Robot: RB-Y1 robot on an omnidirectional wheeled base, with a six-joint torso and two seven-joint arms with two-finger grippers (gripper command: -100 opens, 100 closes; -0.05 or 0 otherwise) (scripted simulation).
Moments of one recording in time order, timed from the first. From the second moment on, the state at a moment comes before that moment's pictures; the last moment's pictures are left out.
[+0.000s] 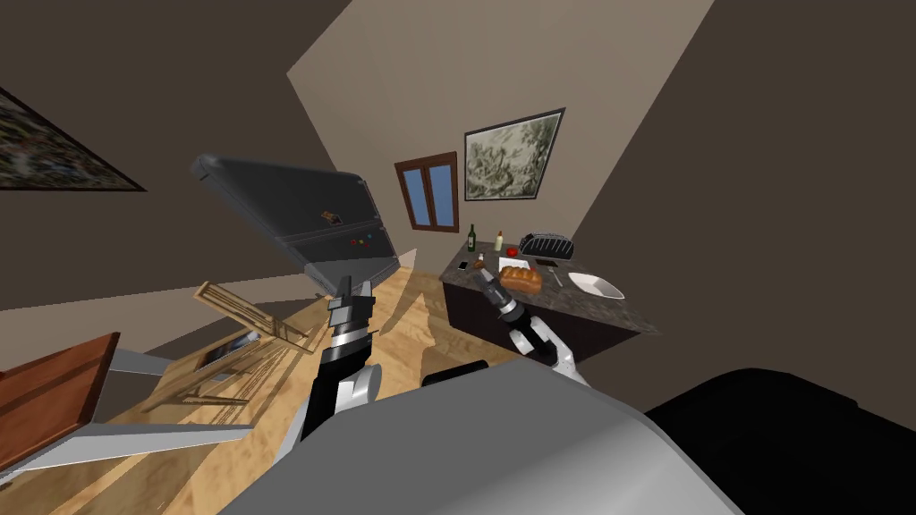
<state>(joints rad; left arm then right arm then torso) 0.46 -0.01 -0.02 -2.23 -0.06 -0.41 0.12 0.33 -0.35 0.13 -2.01 0.34 -0.64 0.32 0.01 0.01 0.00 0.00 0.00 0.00</state>
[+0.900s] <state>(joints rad) 0.46 -0.01 -0.02 -2.23 -0.06 -0.41 0.12 0.16 -0.56 0.26 -1.75 0.56 -0.64 0.47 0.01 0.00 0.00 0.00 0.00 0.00</state>
